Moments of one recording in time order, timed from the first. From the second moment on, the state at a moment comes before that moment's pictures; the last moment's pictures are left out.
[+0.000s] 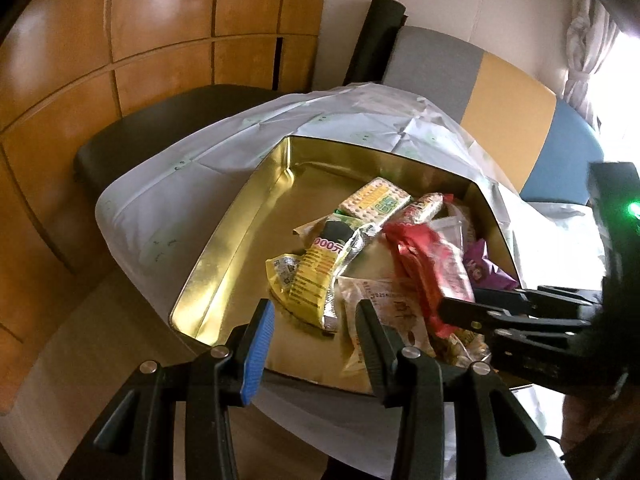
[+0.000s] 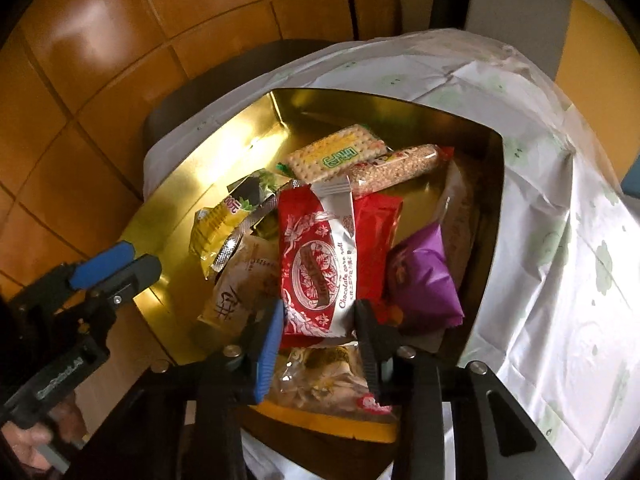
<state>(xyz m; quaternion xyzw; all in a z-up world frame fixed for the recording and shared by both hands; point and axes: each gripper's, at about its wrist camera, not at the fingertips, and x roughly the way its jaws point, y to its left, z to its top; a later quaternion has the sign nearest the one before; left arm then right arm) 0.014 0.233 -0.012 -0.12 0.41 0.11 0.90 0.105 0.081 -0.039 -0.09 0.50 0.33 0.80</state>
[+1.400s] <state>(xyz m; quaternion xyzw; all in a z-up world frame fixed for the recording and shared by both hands) -0.001 0.210 0.007 -0.09 0.39 0.15 0.91 0.066 0.062 -0.022 -0.09 0.44 0.27 0.85</state>
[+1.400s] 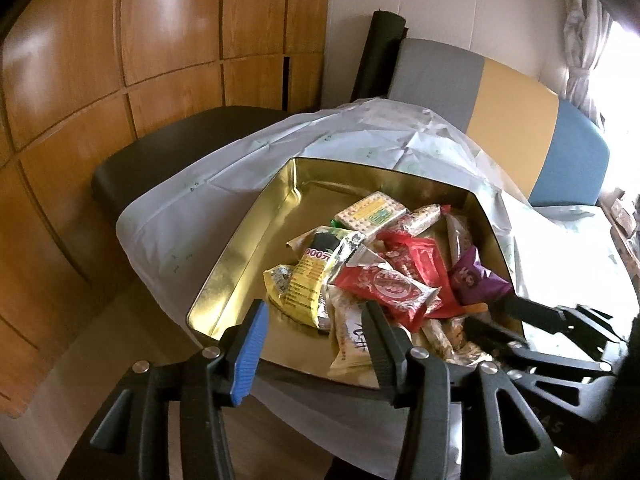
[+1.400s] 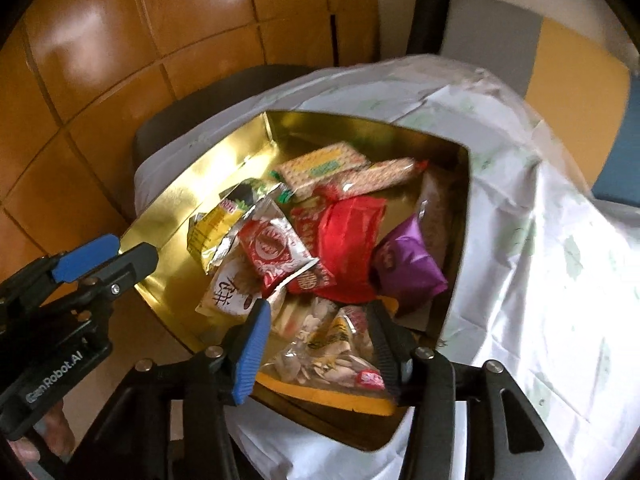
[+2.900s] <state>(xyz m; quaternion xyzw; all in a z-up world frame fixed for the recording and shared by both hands) -0.023 0.166 0.040 -0.05 0.32 0.23 0.92 0.016 0.002 -0.006 -0.05 0.37 0.18 0.91</state>
